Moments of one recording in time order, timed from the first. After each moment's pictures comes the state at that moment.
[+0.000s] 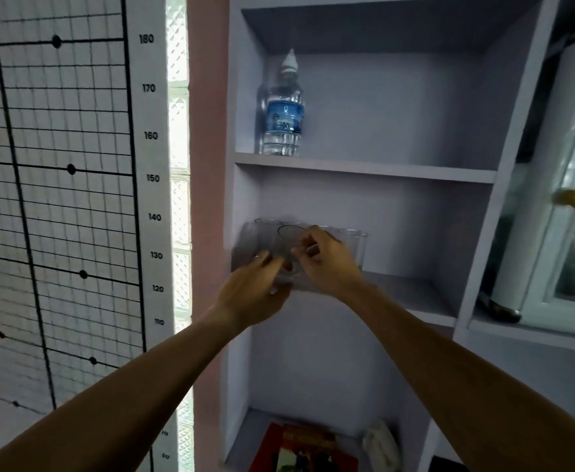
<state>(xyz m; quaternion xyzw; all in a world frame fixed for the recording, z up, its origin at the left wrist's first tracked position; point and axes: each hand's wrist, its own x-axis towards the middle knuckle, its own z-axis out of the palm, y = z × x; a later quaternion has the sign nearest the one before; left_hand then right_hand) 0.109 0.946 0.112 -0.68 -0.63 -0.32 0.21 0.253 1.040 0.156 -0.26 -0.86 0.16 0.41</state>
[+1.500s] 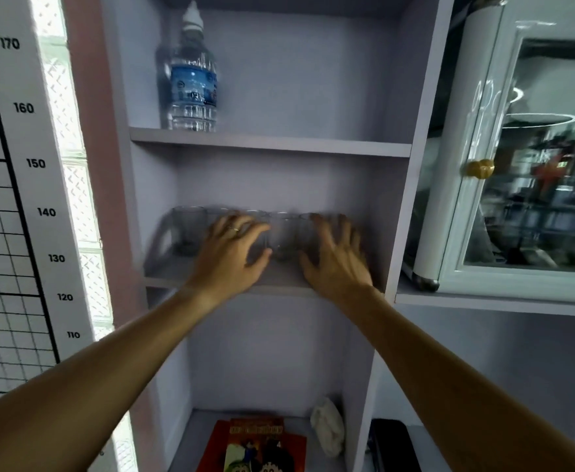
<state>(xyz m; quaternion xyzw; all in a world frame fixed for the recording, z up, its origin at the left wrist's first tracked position) 0.156 1.020 0.130 -0.67 -0.57 -0.36 0.31 0.357 1.079 0.130 -0.48 -0.80 -0.05 0.35</state>
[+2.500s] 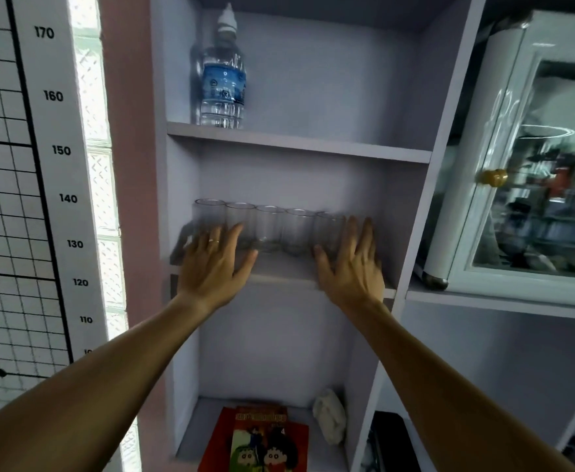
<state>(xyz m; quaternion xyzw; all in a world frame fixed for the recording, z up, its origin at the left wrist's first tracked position) 0.113 0.996 0.099 -0.58 -0.70 -0.30 0.28 0.349 1.059 0.113 -0.54 -0.75 -0.03 0.37</state>
